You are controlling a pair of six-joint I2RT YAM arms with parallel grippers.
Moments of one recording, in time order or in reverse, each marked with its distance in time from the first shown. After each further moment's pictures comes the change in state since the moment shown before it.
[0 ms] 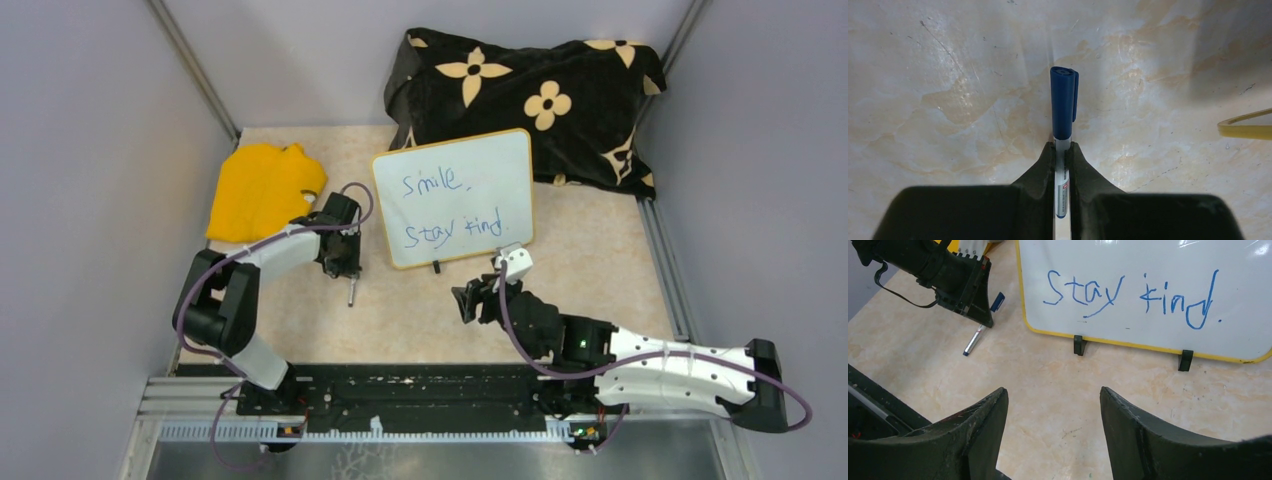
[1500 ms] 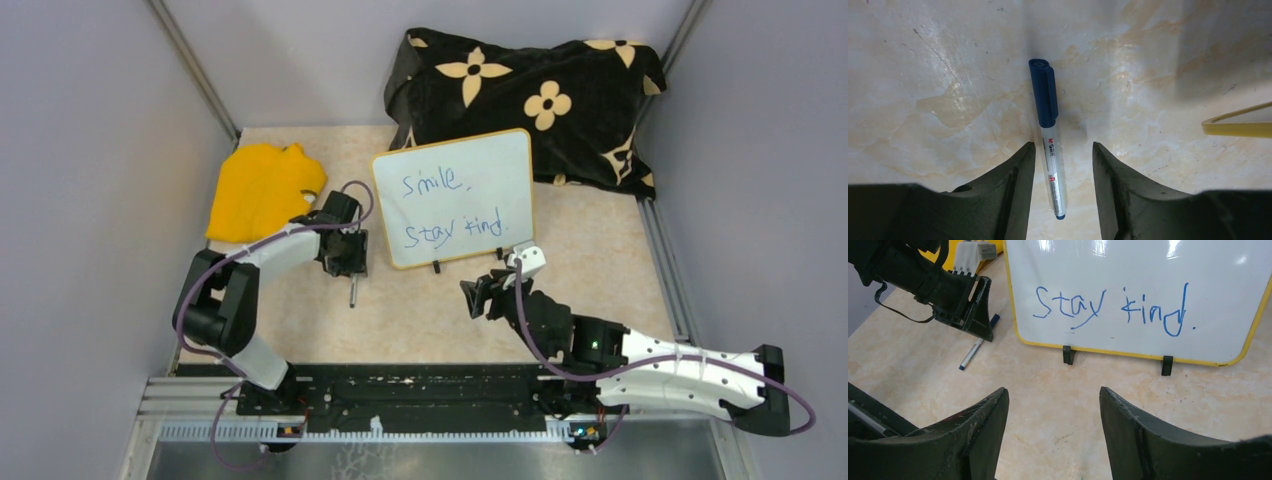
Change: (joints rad) left arm 0.000 0.008 0.011 0.003 0.019 -0.002; right arm 0.000 -0.067 0.012 -0.047 0.055 -0.017
